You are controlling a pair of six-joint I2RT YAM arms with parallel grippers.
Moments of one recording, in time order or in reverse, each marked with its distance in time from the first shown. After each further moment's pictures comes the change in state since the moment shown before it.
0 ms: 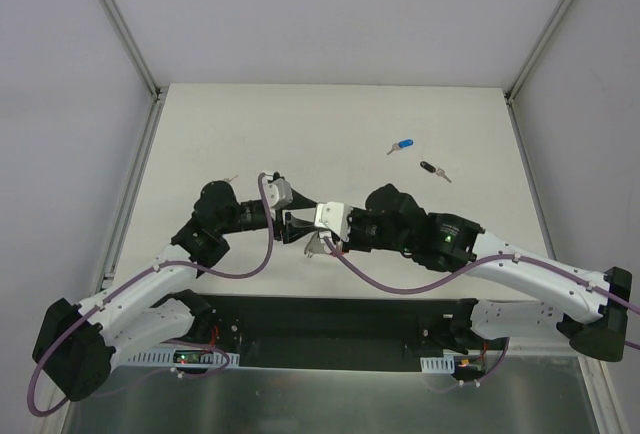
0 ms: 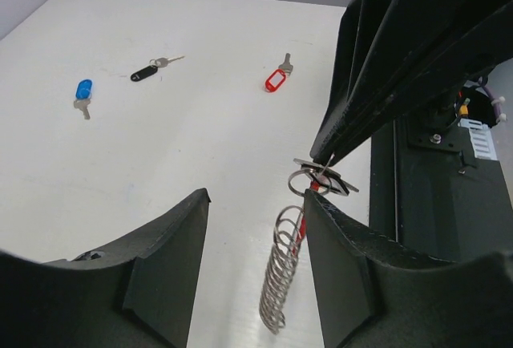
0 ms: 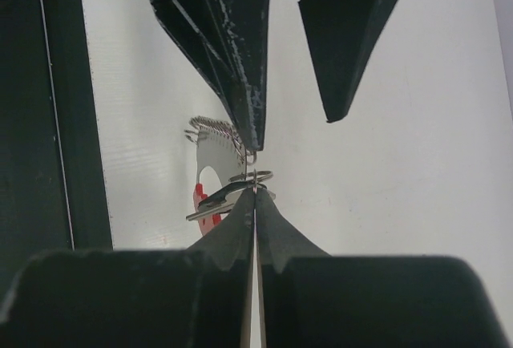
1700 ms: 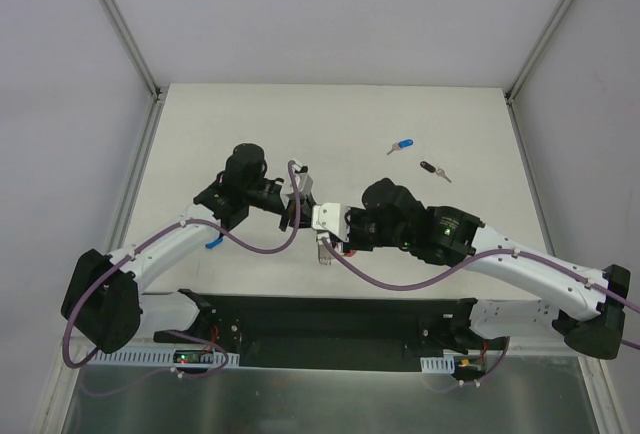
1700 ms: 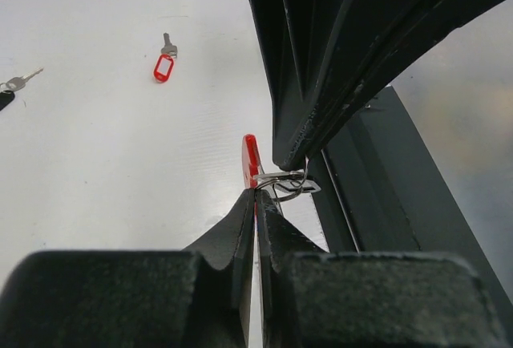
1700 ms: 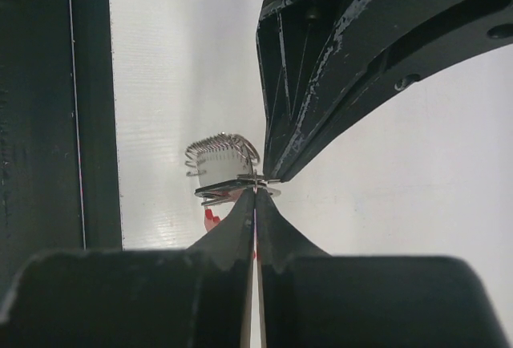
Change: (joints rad) left arm 0.043 0.345 0.301 -0.275 0.491 0.267; right arm -0.014 0.038 0.079 -0.120 -0.075 -0.056
